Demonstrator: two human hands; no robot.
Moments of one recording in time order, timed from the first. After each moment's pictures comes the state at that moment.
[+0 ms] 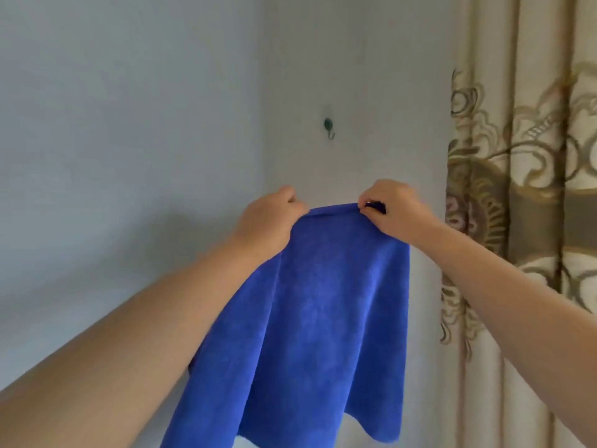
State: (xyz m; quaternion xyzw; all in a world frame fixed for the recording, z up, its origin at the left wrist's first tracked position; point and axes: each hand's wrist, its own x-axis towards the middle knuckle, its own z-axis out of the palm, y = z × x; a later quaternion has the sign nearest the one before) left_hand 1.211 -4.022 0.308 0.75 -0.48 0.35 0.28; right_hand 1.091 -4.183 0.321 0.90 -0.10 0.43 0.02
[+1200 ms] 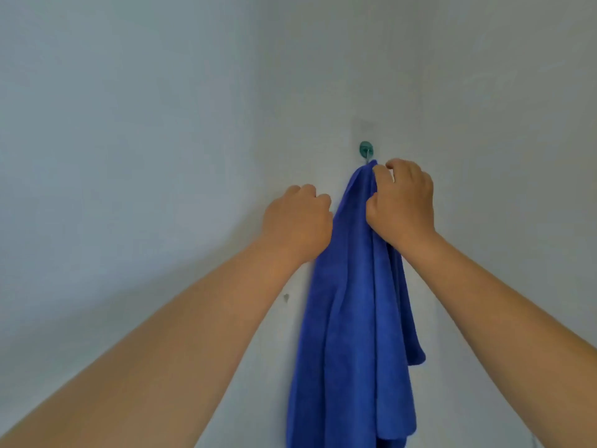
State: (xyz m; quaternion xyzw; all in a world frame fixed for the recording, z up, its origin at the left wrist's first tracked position) left_hand 1.317 -4.167 0.391 0.81 -0.32 0.48 0.05; right_hand 1.284 -4.310 0.402 0.77 -0.10 0.63 0.05
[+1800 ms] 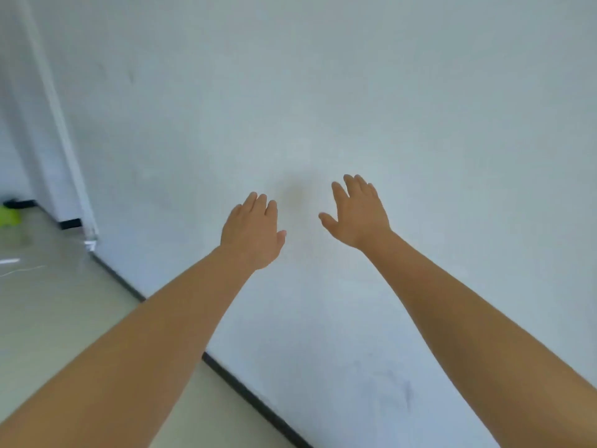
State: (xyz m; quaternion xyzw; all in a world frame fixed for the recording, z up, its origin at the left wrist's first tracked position) left_hand 1.006 -3.553 0.167 0.95 0.24 0.16 -0.10; right_hand 1.121 -3.671 0.183 0.90 0.39 0.19 -0.07
